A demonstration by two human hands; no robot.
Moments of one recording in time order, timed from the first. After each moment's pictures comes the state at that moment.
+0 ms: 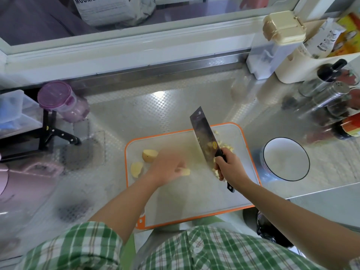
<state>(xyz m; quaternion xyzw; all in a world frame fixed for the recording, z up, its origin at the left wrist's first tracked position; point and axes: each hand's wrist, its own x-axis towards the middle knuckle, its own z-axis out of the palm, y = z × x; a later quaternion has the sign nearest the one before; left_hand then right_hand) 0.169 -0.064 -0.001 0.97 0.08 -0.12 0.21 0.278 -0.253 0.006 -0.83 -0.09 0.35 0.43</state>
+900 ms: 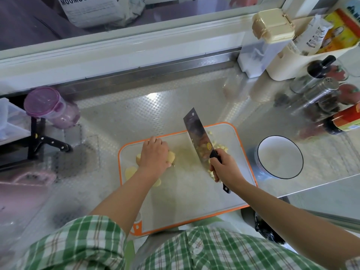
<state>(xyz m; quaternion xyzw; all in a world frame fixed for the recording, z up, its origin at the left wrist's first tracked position) 0.192 -0.044 -0.005 0.97 0.19 -0.15 0.01 0.279 -0.252 0.008 -0.82 -0.07 0.36 0.44</state>
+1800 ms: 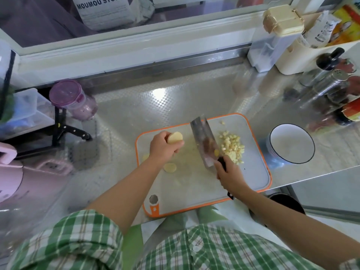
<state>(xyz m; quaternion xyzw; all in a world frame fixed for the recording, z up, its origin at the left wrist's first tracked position) 0.156 -0.044 0.011 0.70 0.43 0.03 0.57 0.213 -0.262 -0.012 -0.87 -0.12 0.30 0.38</state>
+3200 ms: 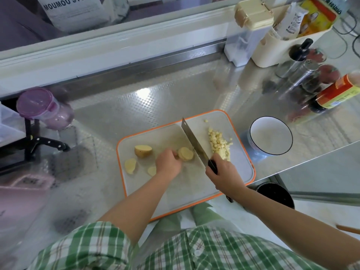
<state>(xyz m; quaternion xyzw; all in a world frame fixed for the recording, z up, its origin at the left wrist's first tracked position) 0.171 -0.107 -0.009 0.83 0.40 -0.15 0.36 0.219 -0.285 0.015 -0.90 -0.20 0.29 0.25</state>
